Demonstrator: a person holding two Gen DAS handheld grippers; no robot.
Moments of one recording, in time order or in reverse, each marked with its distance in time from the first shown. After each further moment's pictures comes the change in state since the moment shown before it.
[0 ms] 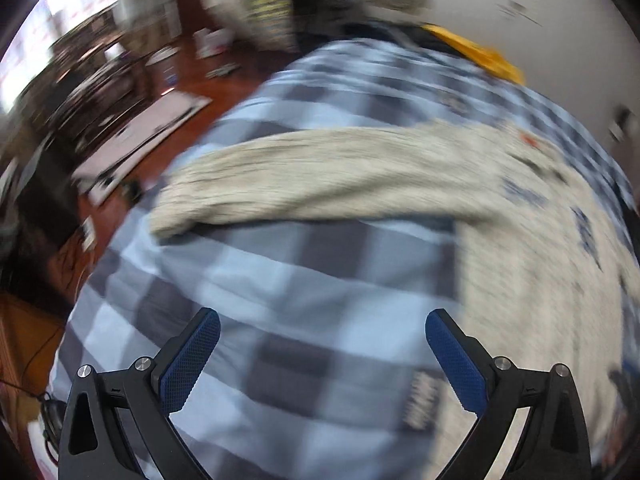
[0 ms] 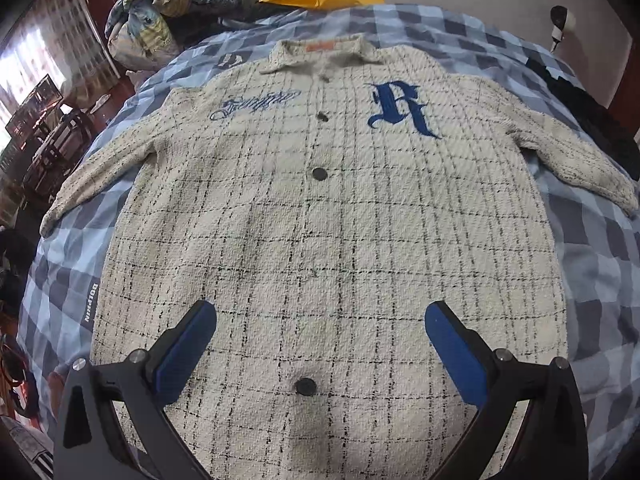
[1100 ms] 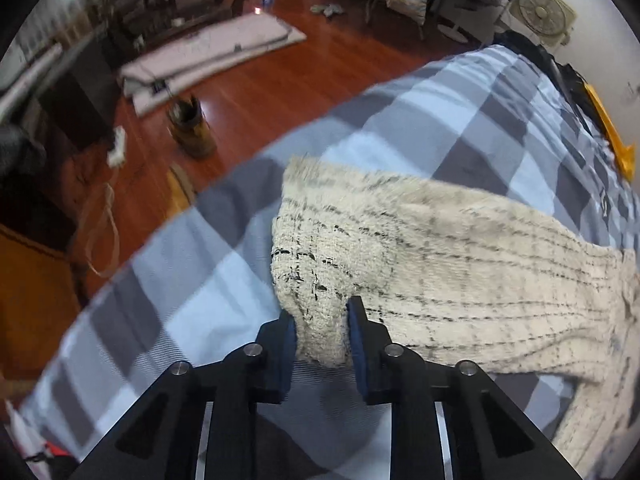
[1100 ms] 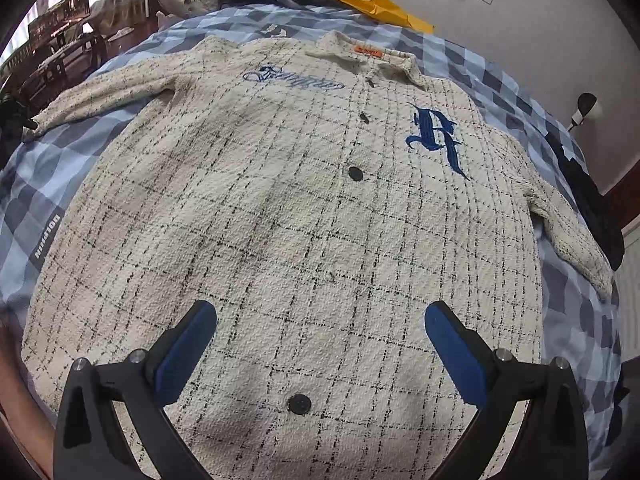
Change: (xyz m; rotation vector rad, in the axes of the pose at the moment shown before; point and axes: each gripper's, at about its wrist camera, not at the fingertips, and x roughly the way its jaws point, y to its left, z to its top) left arm 0.127 0.156 0.097 -0.302 0.154 0.096; right arm 0.021 0.045 -0.009 -0.283 -0.034 -0.179
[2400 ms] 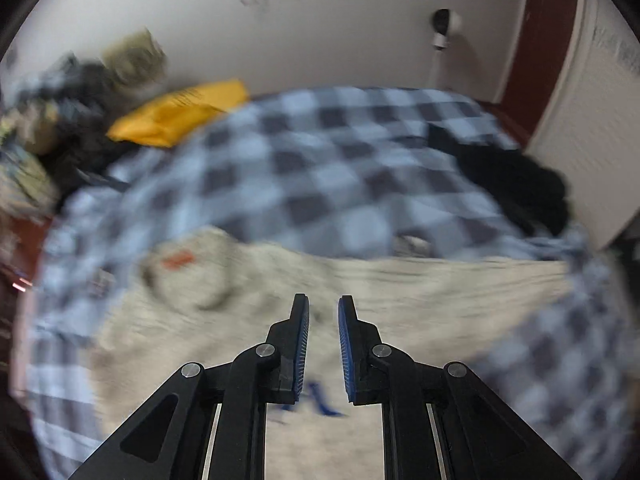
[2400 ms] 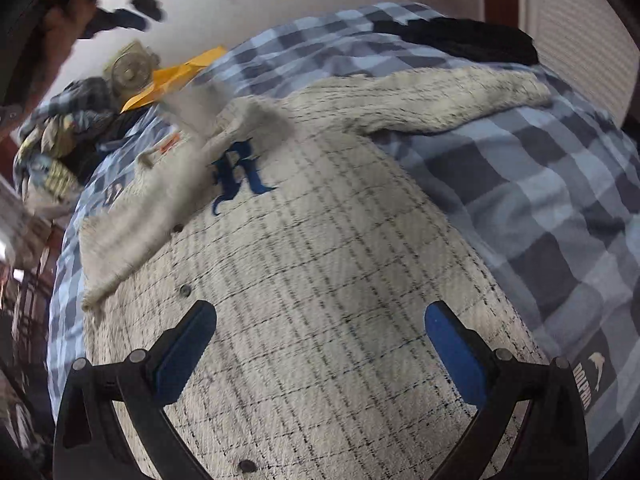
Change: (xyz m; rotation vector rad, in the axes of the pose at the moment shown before) left arm -0.204 -0.716 -0.257 0.927 -0.170 -0.436; right arm -0.012 -0.169 -0.028 0.837 -0.062 0.006
